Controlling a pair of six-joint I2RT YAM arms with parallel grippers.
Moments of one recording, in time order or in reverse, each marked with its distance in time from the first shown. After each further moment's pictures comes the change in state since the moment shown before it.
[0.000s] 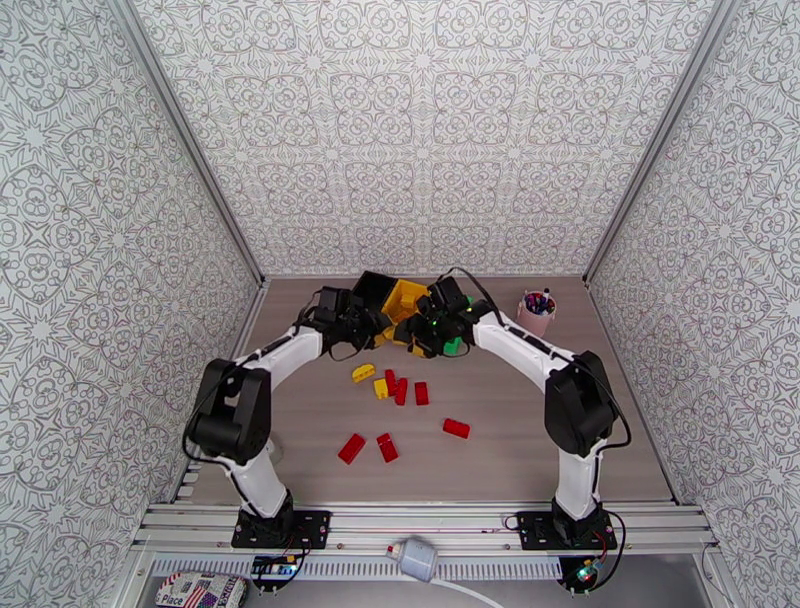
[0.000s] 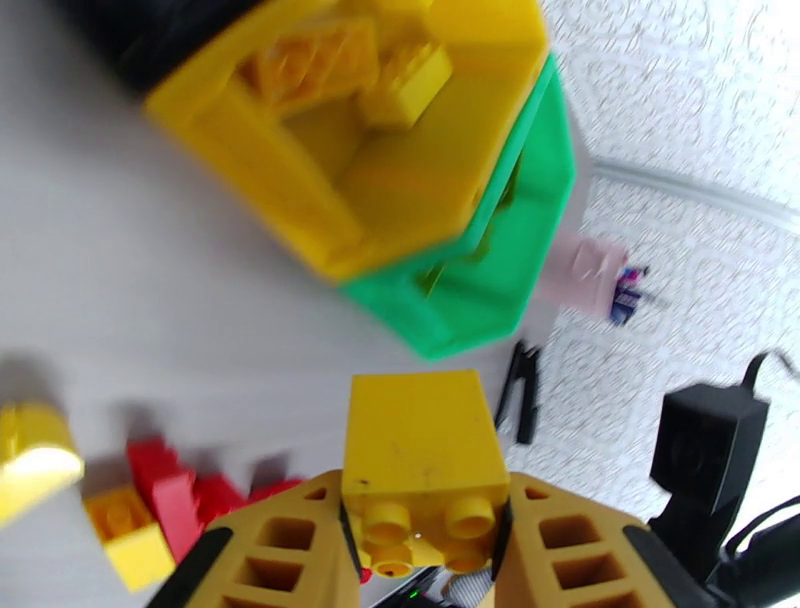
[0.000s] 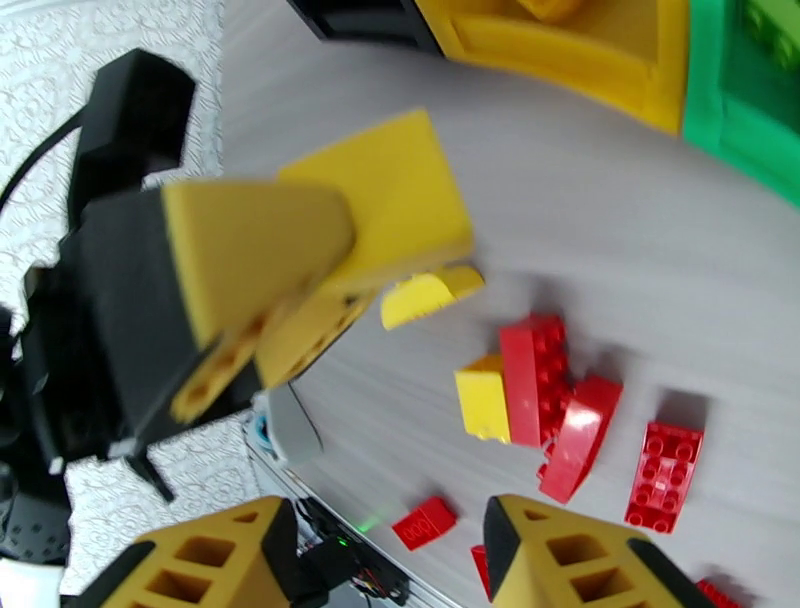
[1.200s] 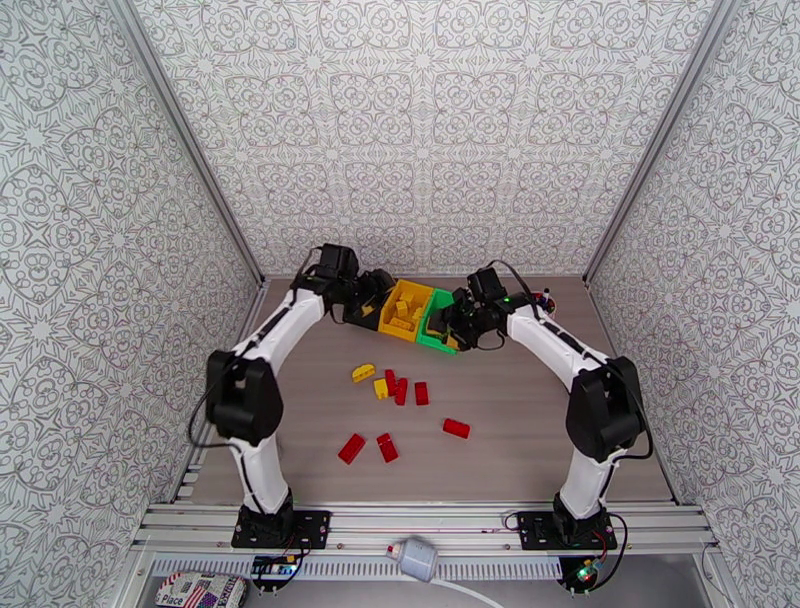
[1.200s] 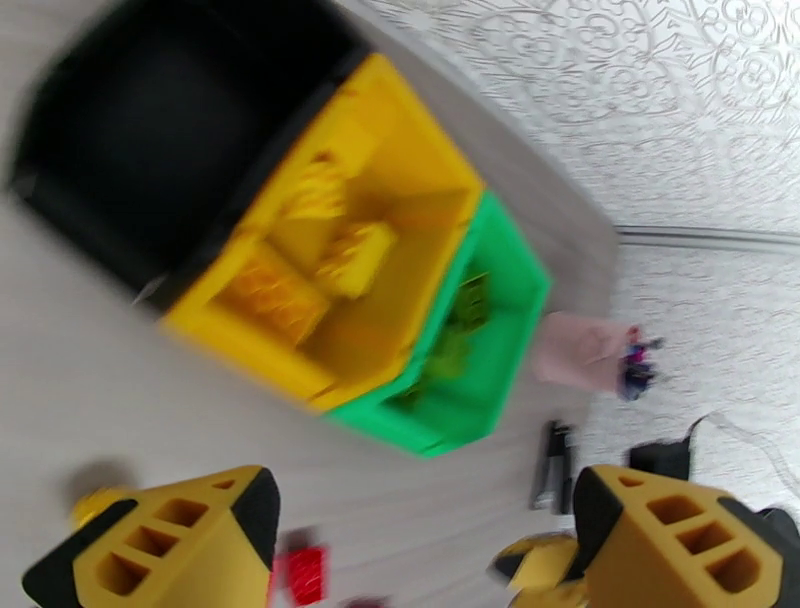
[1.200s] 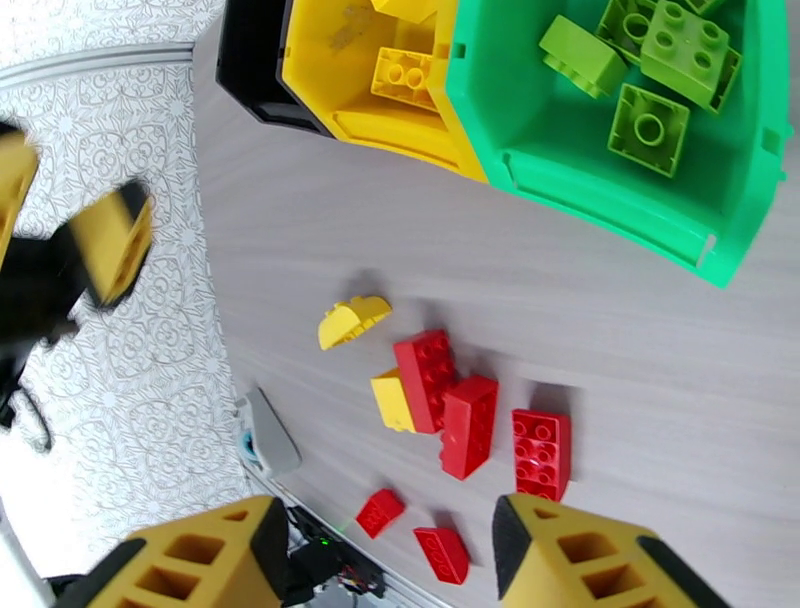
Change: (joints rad) left arm -0.028 -0.028 0.373 -0.525 -0.345 0.278; right arm -0.137 -0.141 -0.142 -0.100 -0.006 -0.115
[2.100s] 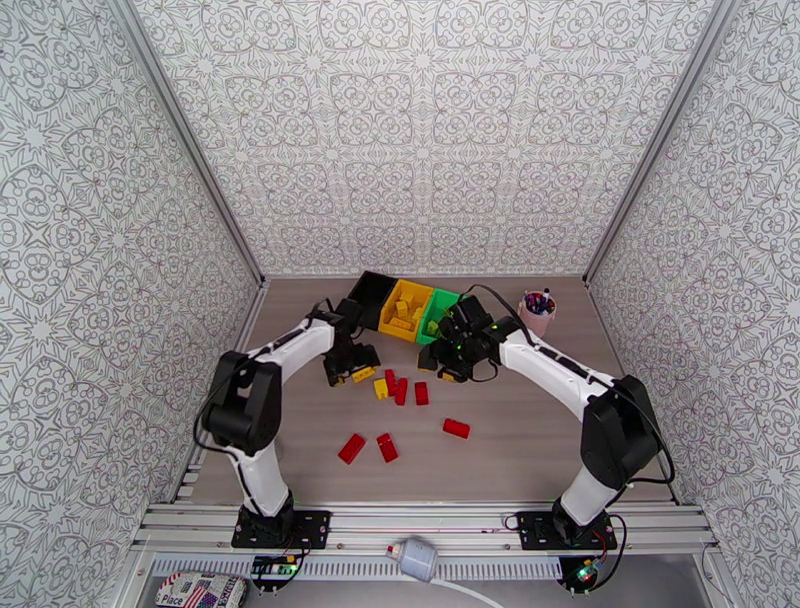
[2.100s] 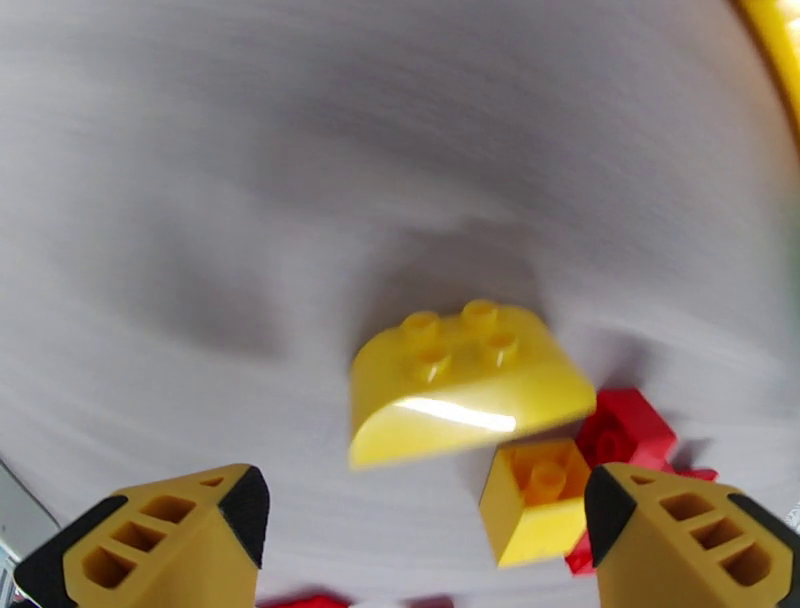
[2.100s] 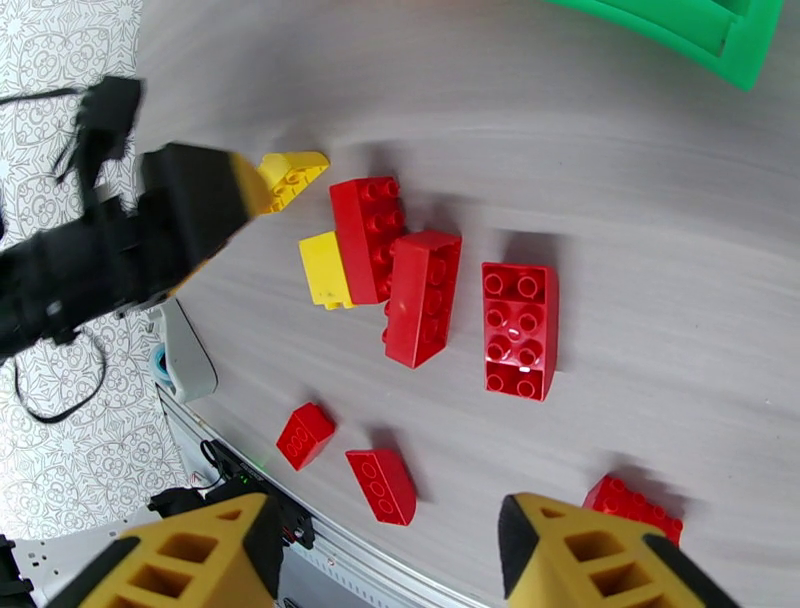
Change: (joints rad) left arm -0.061 0.097 -0.292 -0.211 -0.219 0.091; right arm 0.145 -0.121 -0.177 -0.034 0.101 -0.032
